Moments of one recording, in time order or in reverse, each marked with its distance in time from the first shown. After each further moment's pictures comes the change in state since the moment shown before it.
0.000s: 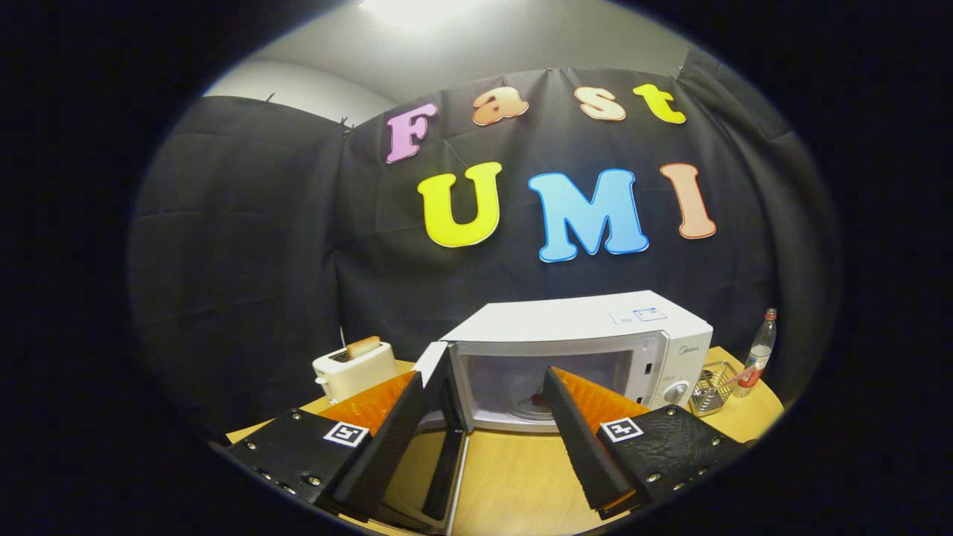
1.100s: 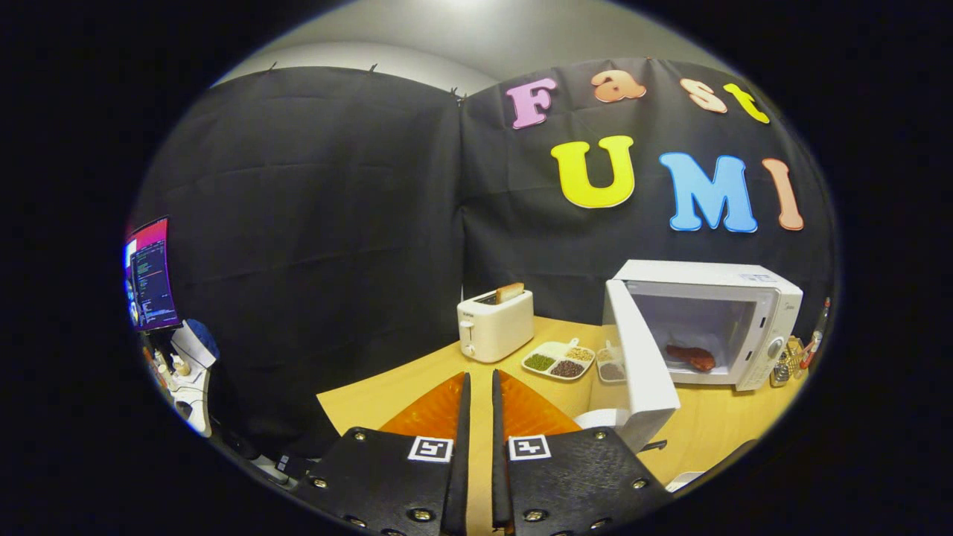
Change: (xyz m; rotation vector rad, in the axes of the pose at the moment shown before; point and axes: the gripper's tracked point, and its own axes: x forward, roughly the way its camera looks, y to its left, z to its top) arm -0.085 0.179 -0.094 -0.112 0.174 0.349
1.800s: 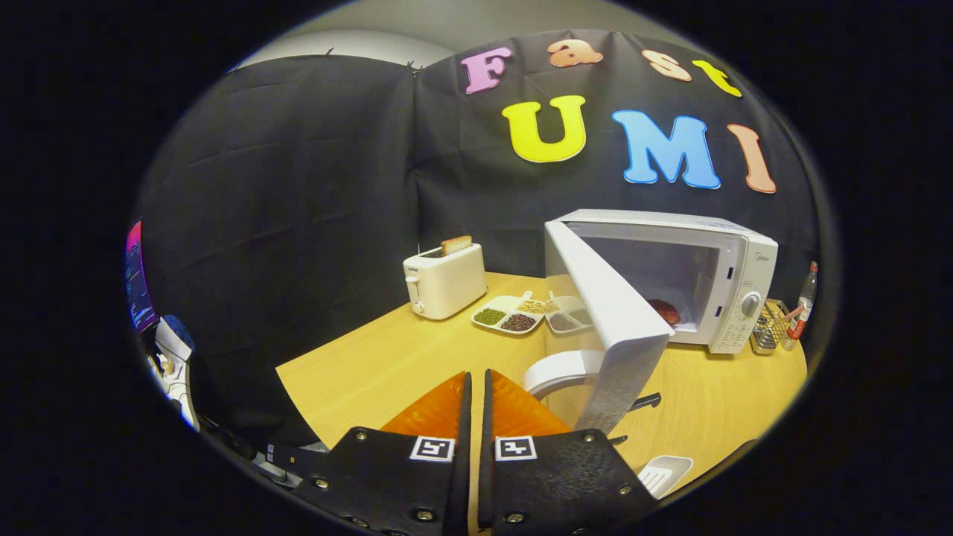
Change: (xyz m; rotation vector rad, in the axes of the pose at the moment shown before) arm -0.010 -0.087 -0.051 0.096 0.127 -0.138
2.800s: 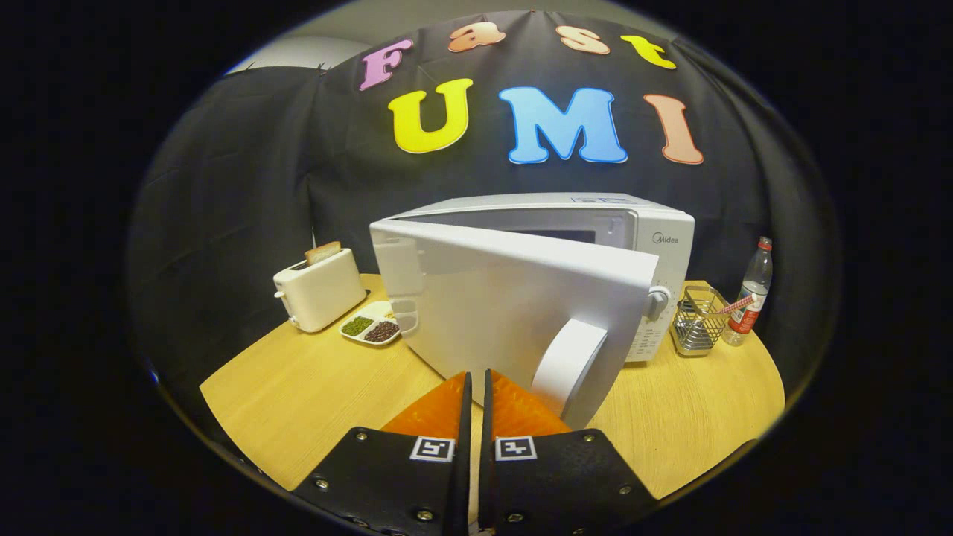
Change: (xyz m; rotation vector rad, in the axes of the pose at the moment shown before) arm 0.031 -0.204 0.013 0.099 0.035 -0.281
